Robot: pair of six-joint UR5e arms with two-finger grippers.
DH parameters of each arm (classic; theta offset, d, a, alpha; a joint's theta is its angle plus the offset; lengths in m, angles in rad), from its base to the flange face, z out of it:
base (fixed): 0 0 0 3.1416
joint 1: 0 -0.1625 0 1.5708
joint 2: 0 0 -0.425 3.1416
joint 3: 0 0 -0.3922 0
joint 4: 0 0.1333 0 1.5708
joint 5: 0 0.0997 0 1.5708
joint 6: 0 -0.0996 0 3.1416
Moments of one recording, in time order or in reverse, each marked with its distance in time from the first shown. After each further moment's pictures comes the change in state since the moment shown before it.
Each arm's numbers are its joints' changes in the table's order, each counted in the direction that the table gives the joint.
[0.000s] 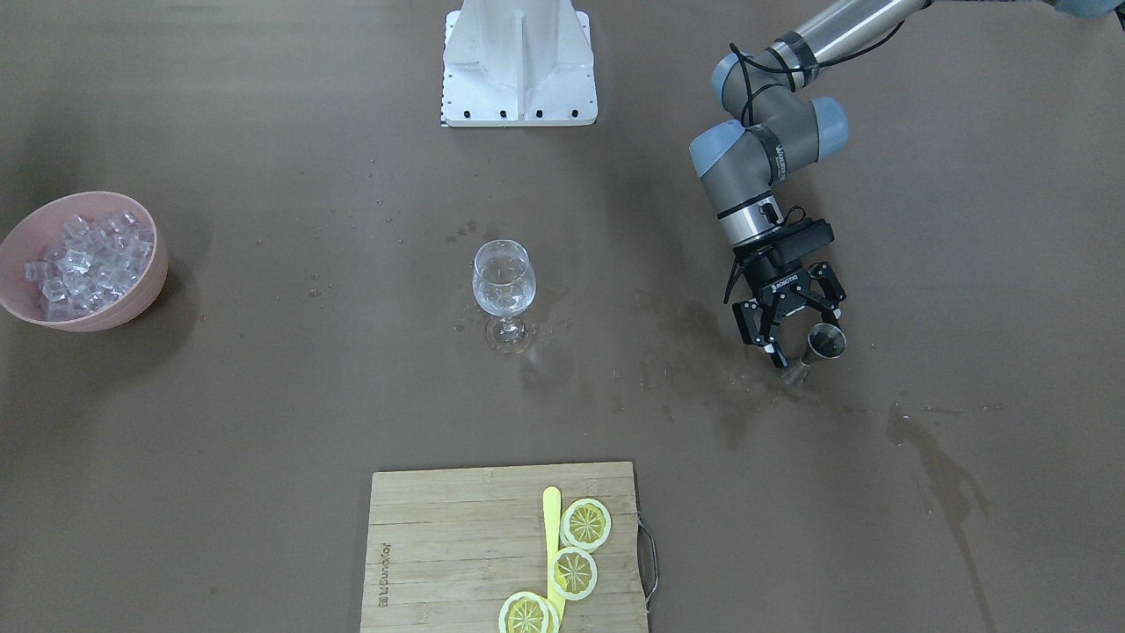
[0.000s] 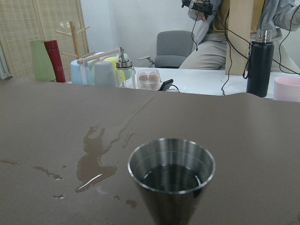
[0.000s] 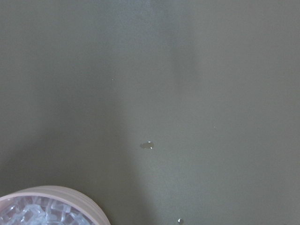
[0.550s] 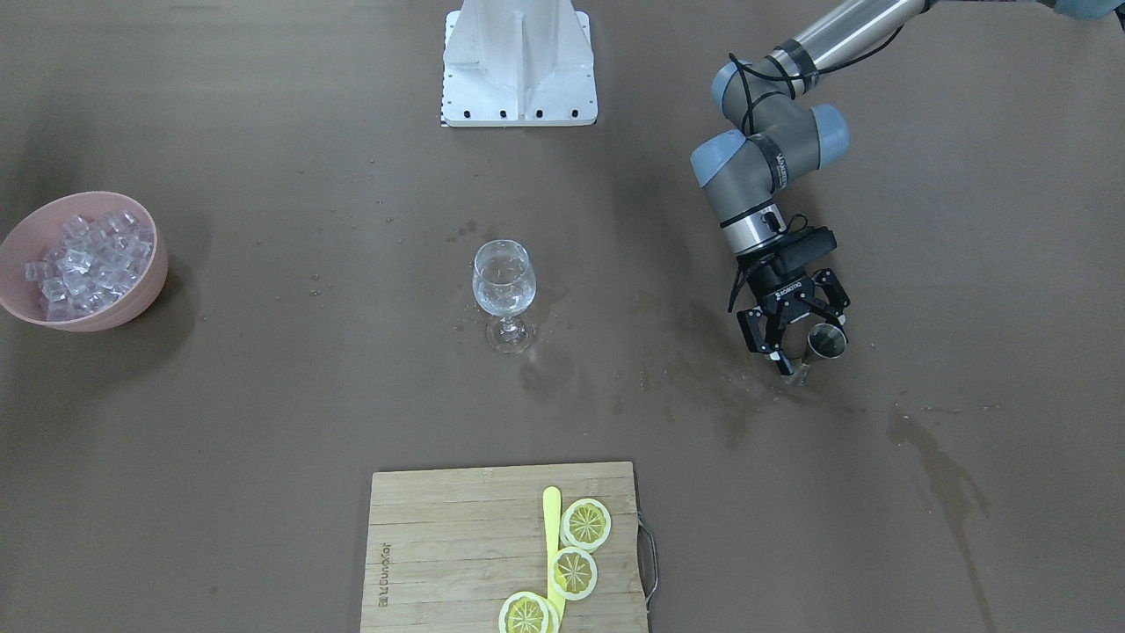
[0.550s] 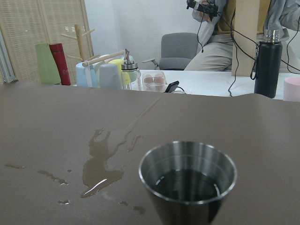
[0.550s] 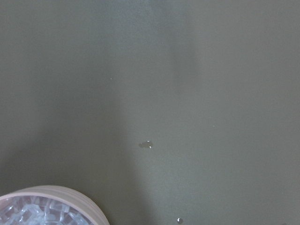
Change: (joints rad) left arm 0.009 0.014 0.033 0.000 0.007 0.004; right arm 0.000 0.002 -0.003 0.000 0.000 0.000
